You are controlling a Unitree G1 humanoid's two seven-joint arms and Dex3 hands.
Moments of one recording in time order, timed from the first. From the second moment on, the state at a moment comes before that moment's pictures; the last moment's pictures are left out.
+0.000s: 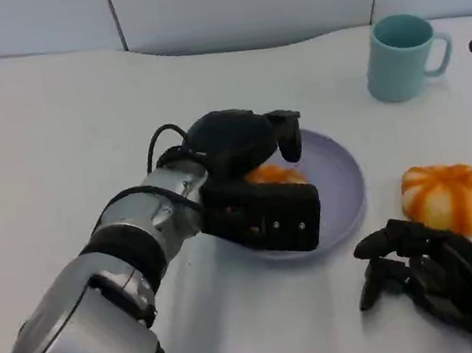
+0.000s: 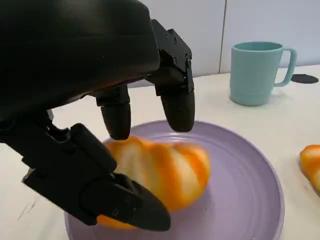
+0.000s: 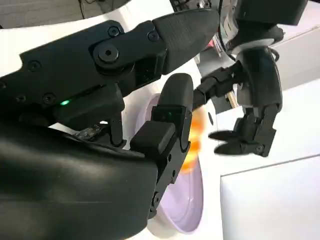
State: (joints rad) left arm -1.05 -0.01 -0.61 1.29 0.73 -0.41 0.18; right arm -0.30 0.00 -0.19 0.96 0.35 -0.41 0.89
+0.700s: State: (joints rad) left arm -1.05 -0.01 -0.60 1.29 0.73 -0.41 0.17; right arm -0.30 0.00 -0.20 0.96 0.36 -0.41 0.90
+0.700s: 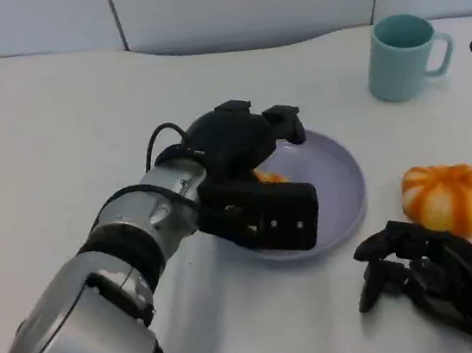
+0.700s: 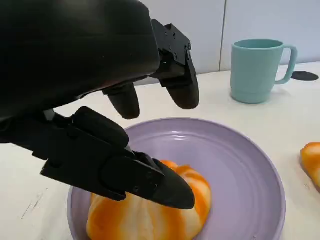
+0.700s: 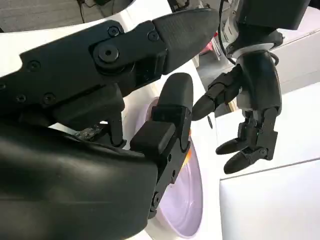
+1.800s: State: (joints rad) left arm -1.05 0.00 -0.56 1.28 0.68 -0.43 0.07; right arm -0.31 0.00 -0.19 0.96 0.36 -0.41 0.89
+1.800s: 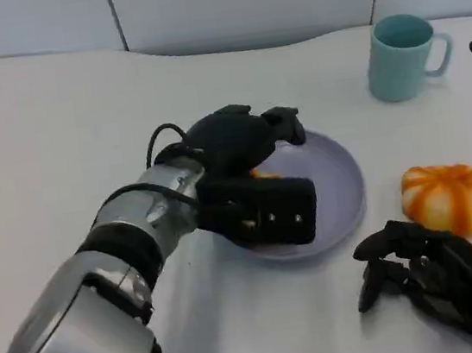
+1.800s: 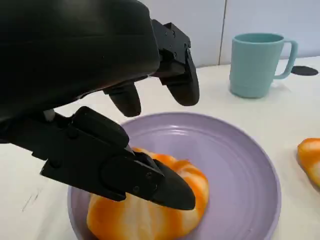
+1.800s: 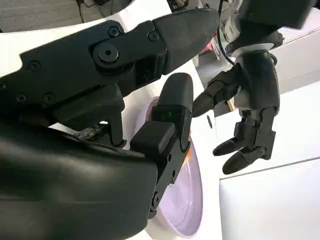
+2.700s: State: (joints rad) left arm -1.05 0.08 -0.51 1.23 0.62 -0.50 0.03; right arm -0.31 -0.01 -0.19 0.95 0.34 -0.40 0.85
